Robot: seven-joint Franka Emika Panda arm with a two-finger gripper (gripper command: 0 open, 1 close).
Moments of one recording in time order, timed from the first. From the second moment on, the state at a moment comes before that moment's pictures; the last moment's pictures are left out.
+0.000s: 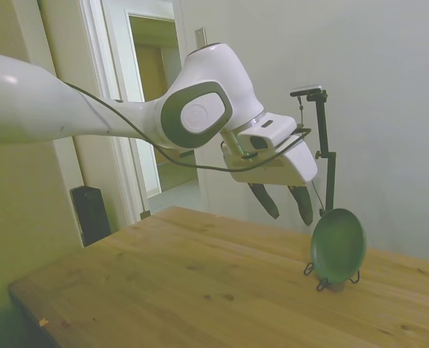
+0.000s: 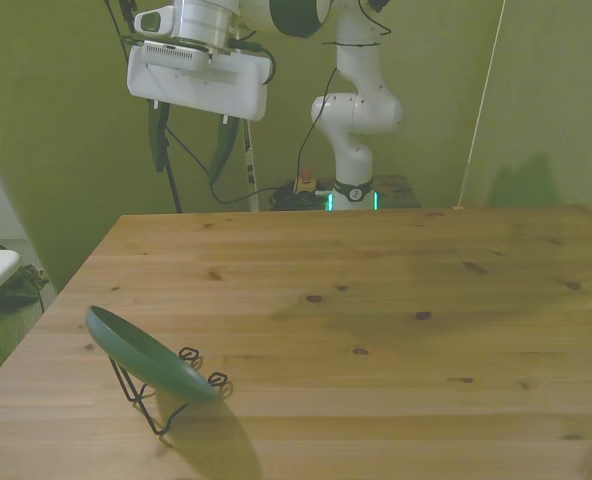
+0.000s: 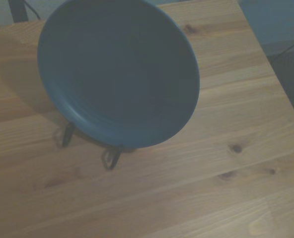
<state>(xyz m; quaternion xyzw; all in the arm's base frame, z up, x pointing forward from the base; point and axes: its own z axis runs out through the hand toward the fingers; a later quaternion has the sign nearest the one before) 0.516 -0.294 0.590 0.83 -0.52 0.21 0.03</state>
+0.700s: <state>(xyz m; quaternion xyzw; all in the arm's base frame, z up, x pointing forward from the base) 0.591 -0.369 0.544 0.82 -0.50 0.28 0.06</state>
